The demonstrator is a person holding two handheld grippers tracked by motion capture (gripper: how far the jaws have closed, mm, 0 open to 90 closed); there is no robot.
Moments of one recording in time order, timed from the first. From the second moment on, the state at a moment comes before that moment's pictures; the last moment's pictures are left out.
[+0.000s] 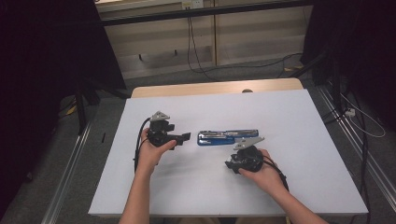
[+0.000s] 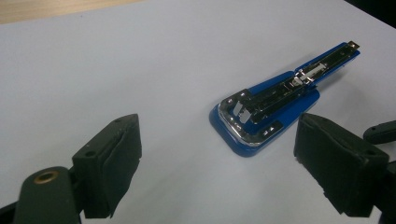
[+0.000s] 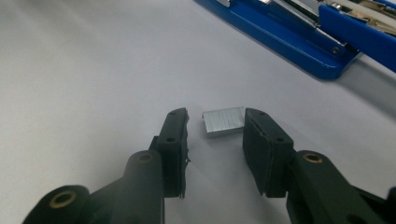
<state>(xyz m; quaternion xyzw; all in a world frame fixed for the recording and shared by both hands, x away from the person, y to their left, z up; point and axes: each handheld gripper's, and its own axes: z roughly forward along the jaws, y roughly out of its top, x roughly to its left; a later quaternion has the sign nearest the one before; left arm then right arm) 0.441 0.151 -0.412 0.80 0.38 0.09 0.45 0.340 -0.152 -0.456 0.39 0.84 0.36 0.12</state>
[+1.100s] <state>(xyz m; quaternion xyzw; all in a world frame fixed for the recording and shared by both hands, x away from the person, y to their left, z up) 0.442 0.151 -0.413 0.80 0.38 0.09 0.44 0.361 -0.147 -0.461 0.38 0.83 0.37 0.14</state>
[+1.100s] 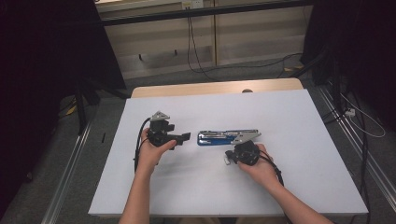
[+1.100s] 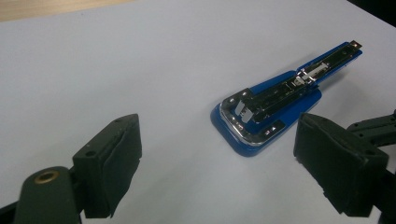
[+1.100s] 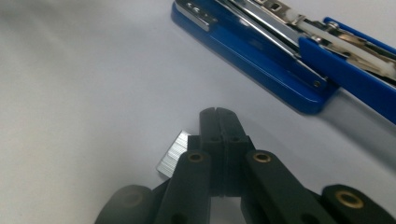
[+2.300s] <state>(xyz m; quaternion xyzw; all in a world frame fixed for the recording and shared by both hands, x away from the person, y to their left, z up) 0.440 0.156 -0.409 0.80 0.39 0.10 0.45 0.347 -0.141 -0.457 0.36 0.85 0.36 0.12</state>
